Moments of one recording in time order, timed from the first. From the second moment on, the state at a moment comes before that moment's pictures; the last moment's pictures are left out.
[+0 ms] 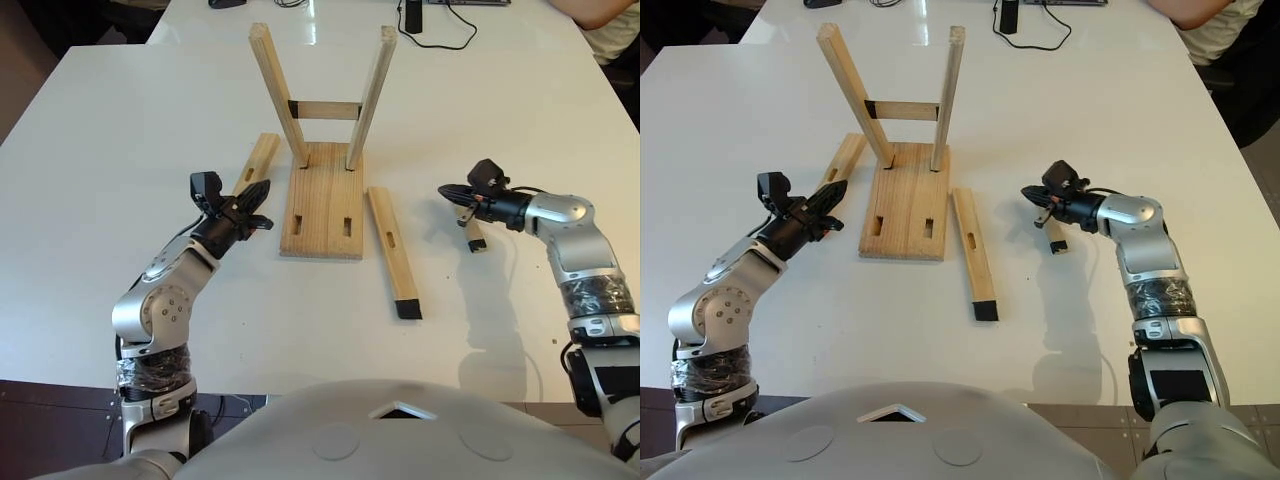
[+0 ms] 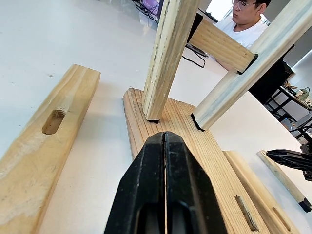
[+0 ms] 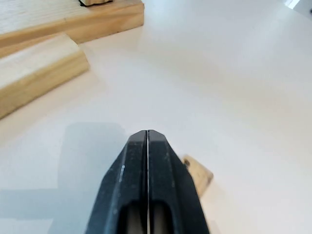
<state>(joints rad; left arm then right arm) 0.04 0.26 0.26 -0.32 -0.72 0.73 -0.33 -0.26 -0.59 0.05 0.28 0.10 0.24 0.86</state>
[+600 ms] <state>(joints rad) 0.11 0.19 0.29 -0.36 -0.73 0.68 -0.26 0.18 -0.55 -0.16 -0.29 0.31 0.65 0.65</state>
